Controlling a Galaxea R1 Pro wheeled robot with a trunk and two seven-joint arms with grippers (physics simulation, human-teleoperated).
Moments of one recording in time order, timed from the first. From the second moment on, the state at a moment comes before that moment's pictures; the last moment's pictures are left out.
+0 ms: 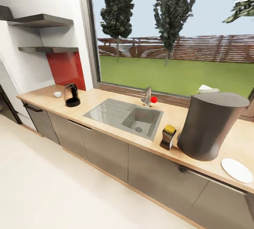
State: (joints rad) left arm -0.03 0.04 0.05 -0.37 0.12 -0.14 0.39; right arm -0.42 0.09 0.20 -0.05 -0.30 0.08 -0.10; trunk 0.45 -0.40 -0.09
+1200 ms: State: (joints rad) left arm -0.03 0.04 0.05 -0.37 0.12 -0.14 0.39; right arm -0.42 0.09 0.20 -0.05 -0.30 0.08 -0.10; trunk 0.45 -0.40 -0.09
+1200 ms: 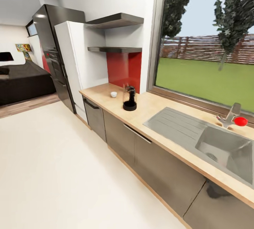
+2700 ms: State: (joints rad) left arm -0.03 0.04 0.04 -0.37 0.12 -0.14 0.39; right arm -0.42 0.09 0.20 -0.05 -0.30 0.08 -0.09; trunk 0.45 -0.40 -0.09
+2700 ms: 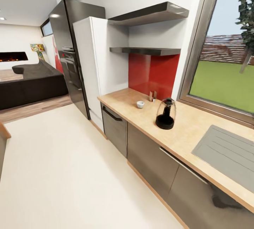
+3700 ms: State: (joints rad) left arm -0.03 0.04 0.05 -0.37 0.12 -0.14 0.39; right arm -0.42 0.09 0.20 -0.05 -0.30 0.08 -0.09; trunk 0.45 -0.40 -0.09
